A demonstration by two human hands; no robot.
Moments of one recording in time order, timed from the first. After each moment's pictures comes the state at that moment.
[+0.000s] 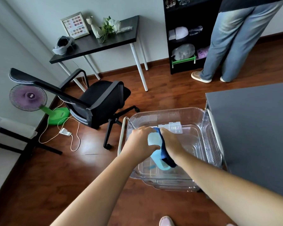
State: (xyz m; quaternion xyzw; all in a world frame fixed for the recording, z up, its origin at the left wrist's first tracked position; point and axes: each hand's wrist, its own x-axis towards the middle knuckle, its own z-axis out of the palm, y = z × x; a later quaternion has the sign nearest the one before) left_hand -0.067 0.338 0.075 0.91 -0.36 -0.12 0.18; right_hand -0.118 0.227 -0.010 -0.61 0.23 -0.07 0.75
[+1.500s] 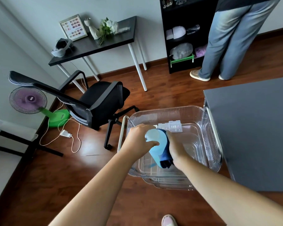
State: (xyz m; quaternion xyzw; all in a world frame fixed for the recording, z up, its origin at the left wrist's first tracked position) left_hand -0.065 0.341 0.073 0.91 -0.36 -0.12 0.19; right_hand -0.136 0.236 -0.017 -0.46 0.30 -0.06 0.83
